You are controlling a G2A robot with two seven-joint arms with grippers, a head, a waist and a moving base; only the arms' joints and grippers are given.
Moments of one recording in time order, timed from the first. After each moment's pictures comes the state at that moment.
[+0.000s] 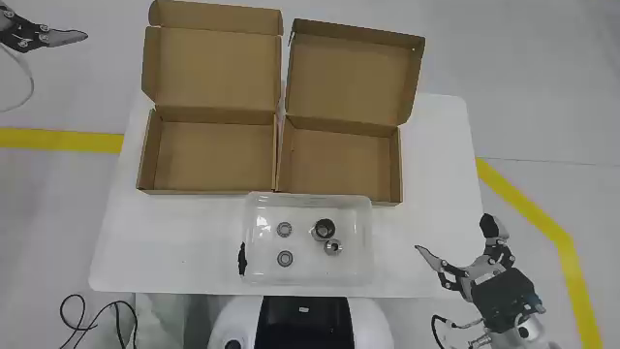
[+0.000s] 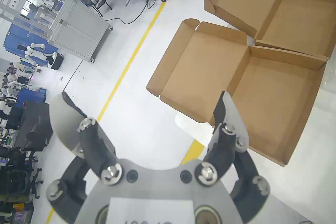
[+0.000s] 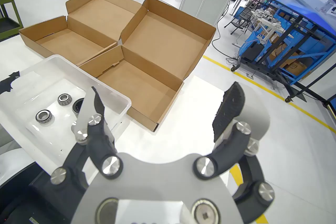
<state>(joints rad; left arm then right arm) 0.47 -0.15 -1.01 -1.52 0.83 -0.88 -0.12 -2.33 -1.29 1.75 -2.35 -1.56 -0.36 -0.33</state>
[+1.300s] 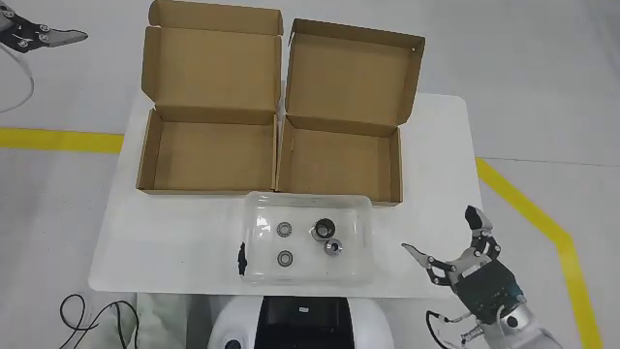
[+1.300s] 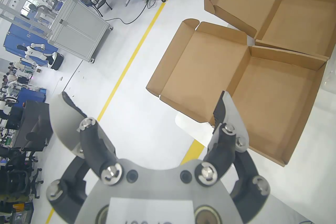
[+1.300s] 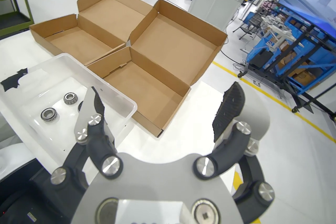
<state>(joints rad) 0.47 -0.15 -1.01 -1.52 0.83 -0.88 -0.12 -2.23 -1.28 1.70 -2.35 -1.65 -0.45 -0.26</state>
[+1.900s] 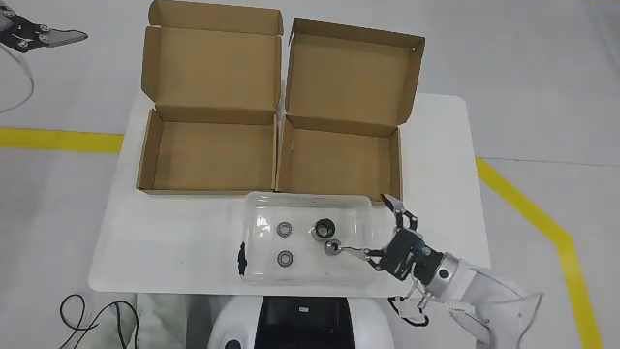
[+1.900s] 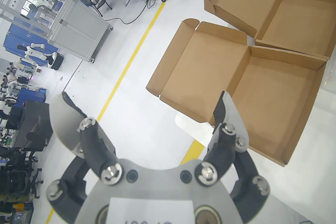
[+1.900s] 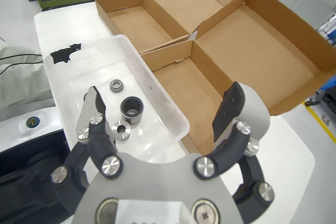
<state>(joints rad) 0.47 -0.15 -1.01 -1.52 0.83 -0.88 -0.12 -1.85 -1.25 1.44 -2.14 -1.62 -0.77 0.02</state>
